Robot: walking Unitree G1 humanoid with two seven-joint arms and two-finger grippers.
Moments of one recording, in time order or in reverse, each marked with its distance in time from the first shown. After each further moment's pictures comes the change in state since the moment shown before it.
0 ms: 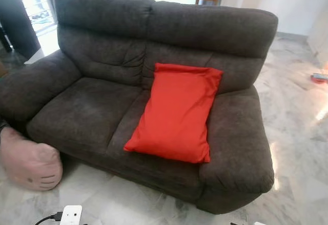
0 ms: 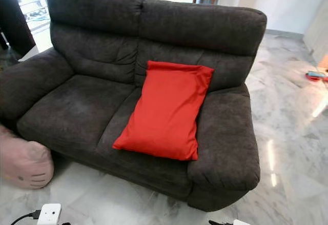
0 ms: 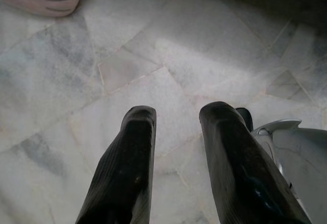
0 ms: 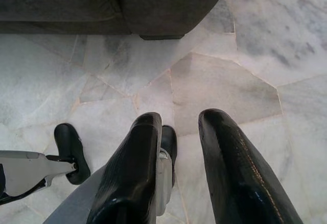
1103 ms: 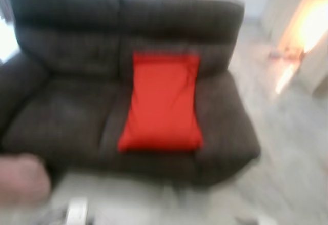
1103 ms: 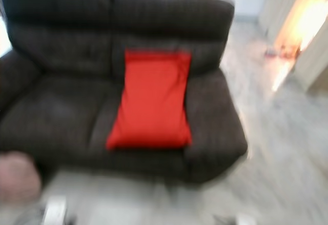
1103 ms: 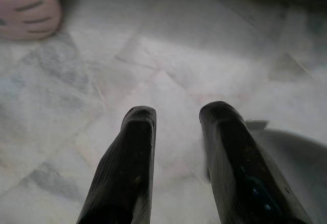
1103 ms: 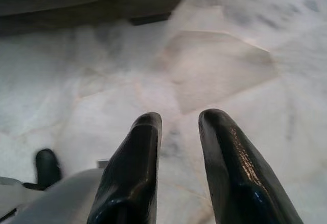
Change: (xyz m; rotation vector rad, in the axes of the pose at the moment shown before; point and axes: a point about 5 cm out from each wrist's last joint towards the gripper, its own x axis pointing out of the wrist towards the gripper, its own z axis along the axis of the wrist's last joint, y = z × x) left arm 0.001 -0.015 0.001 -0.035 -0.005 -0.028; right arm -0.001 -0.011 0.010 -0.031 -0.041 -0.006
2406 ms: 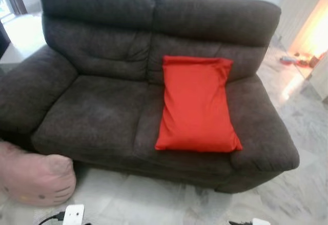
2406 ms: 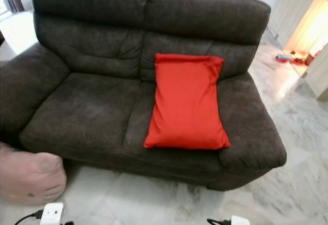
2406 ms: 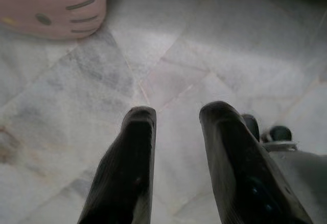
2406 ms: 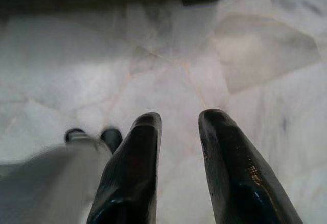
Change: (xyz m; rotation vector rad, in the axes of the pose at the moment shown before) left arm 0.002 -0.005 0.005 -0.012 -0.015 -0.006; right arm 0.000 0.001 -0.002 -0.023 0.011 0.014
